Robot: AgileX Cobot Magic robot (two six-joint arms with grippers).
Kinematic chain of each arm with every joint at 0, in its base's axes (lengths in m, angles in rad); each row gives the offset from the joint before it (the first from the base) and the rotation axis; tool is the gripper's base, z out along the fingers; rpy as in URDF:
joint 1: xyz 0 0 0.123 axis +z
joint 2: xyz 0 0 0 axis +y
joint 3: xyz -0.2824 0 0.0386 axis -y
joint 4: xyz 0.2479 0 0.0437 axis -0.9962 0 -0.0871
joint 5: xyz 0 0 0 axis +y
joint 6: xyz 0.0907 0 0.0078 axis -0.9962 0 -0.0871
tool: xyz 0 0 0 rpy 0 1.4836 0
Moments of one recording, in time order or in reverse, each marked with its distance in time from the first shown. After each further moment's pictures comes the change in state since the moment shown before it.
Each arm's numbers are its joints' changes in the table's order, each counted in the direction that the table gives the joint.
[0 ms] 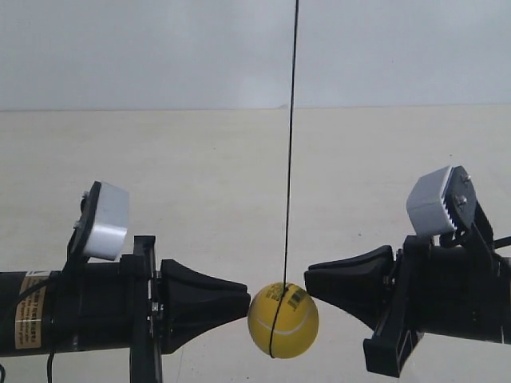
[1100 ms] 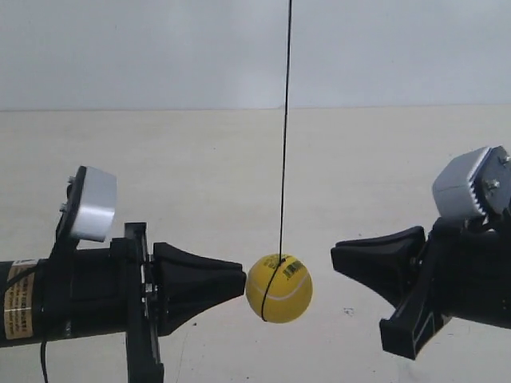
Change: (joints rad) left arm 0.000 -0.068 0.000 0.039 0.026 0.037; right arm 0.000 -0.191 0.000 0.023 0.193 -0.087
